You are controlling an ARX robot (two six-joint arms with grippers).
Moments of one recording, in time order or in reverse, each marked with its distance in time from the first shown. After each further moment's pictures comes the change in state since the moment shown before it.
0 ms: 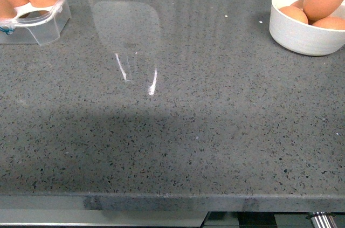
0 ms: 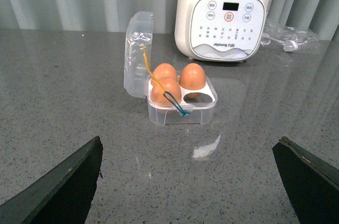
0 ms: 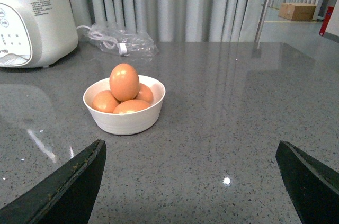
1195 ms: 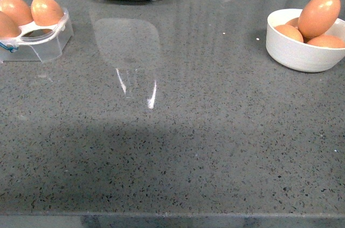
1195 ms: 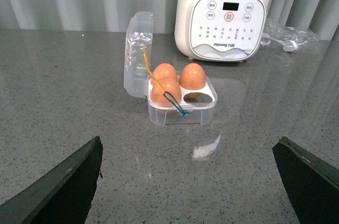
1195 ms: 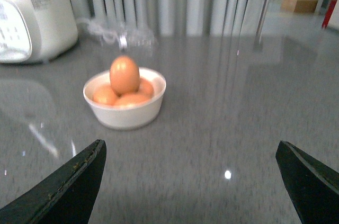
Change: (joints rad) left arm 0.000 0.000 0.000 0.000 0.000 0.000; right arm 0.023 0.037 0.024 -0.062 0.016 0.010
